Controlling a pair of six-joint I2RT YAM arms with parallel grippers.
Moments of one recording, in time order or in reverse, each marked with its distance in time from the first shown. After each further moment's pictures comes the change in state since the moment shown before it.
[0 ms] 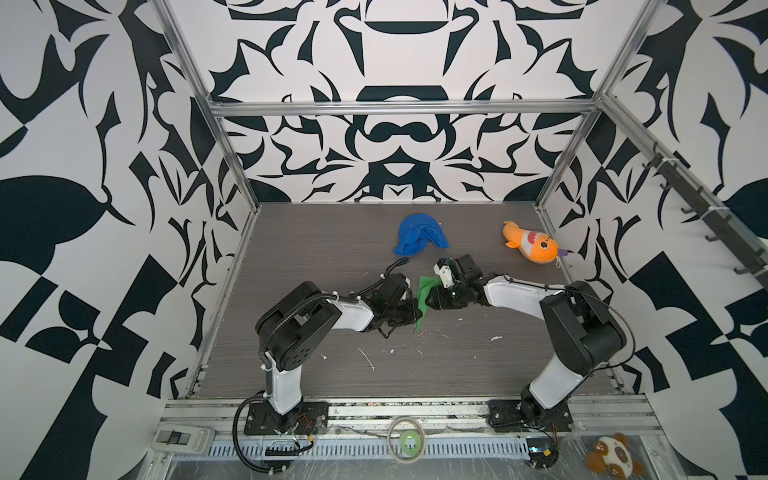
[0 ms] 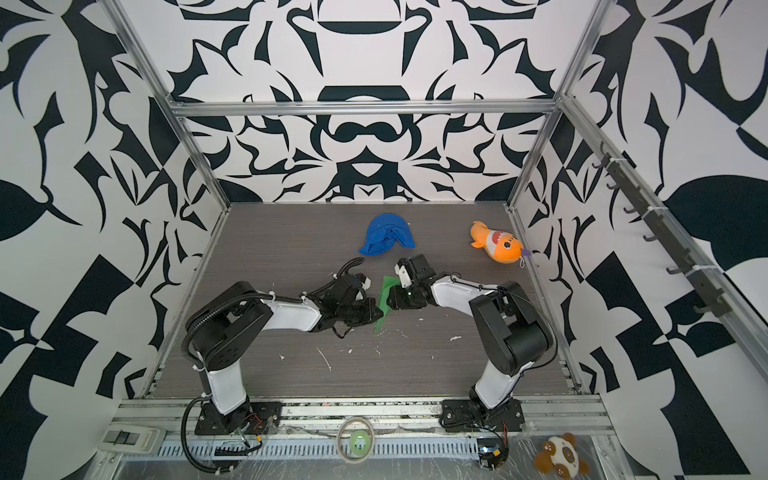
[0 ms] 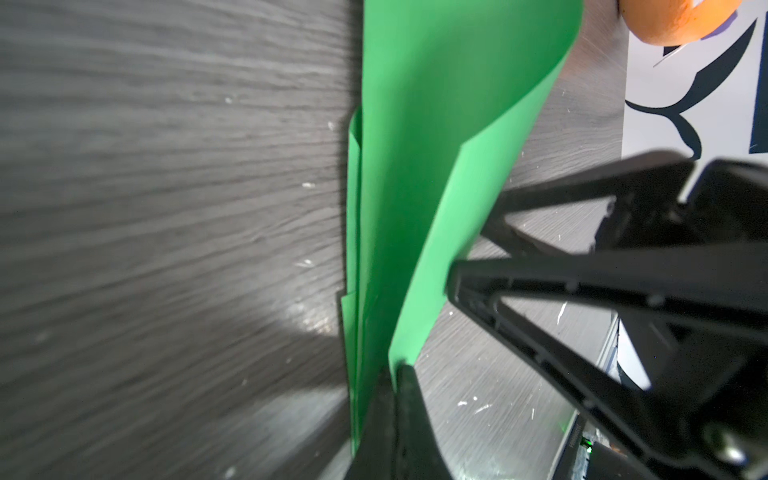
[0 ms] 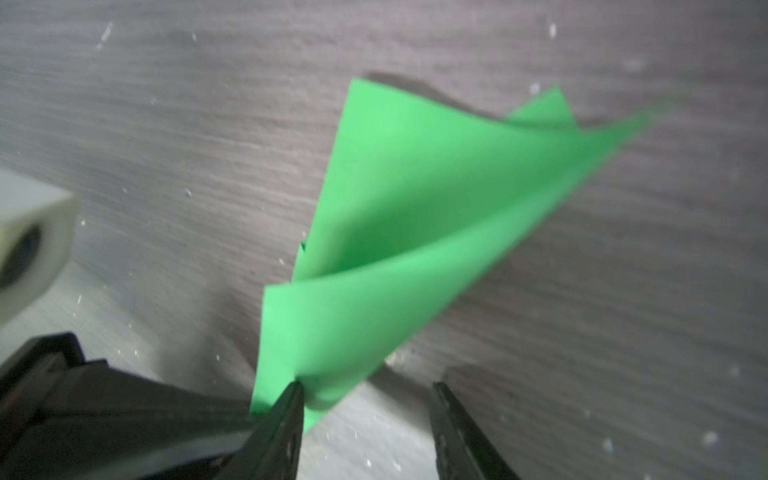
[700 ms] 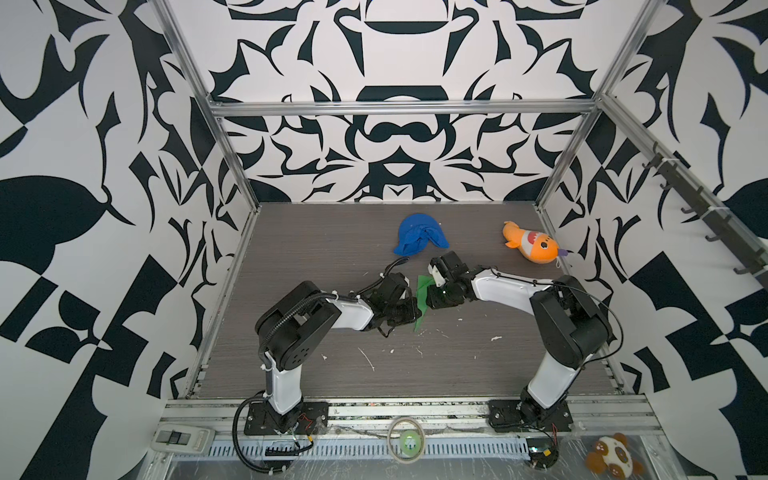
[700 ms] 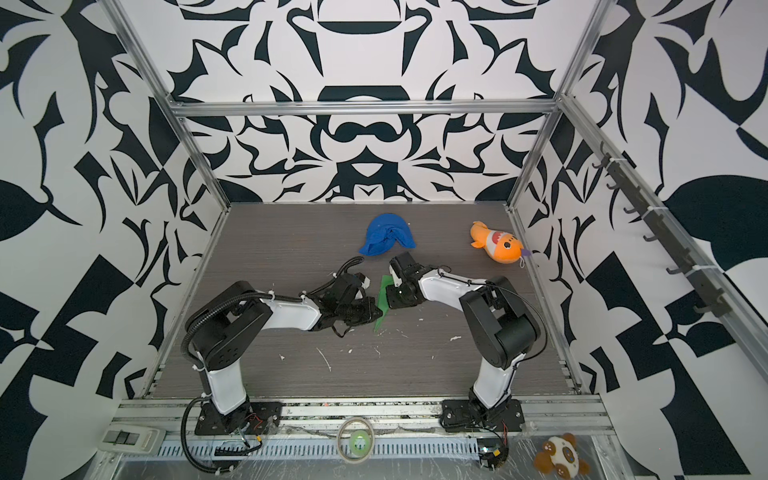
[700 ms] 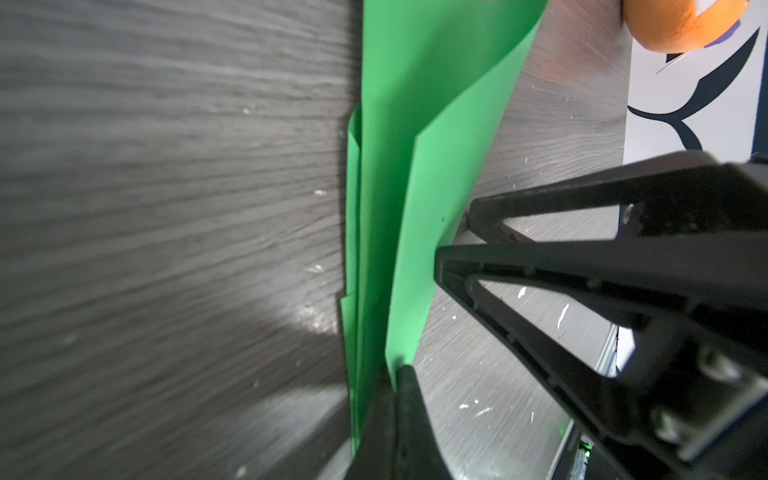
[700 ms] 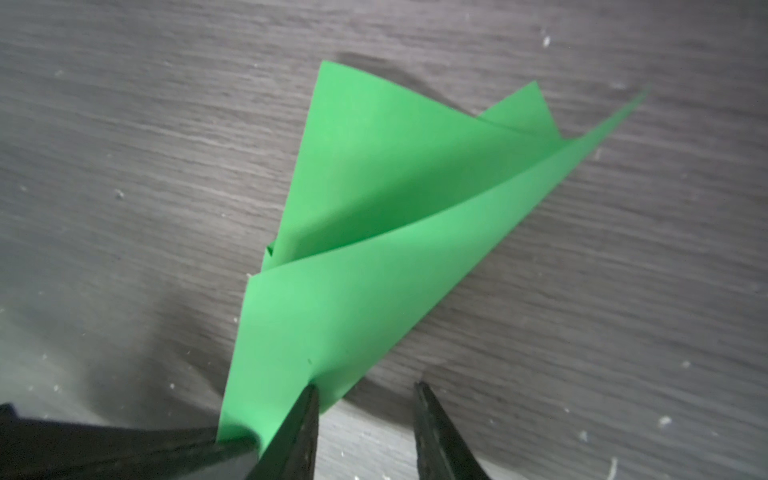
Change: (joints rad) left arm 0.007 0.000 0.006 -0.012 0.000 -0.004; right arm 0.070 0.079 0.137 -0.157 0.188 -0.003
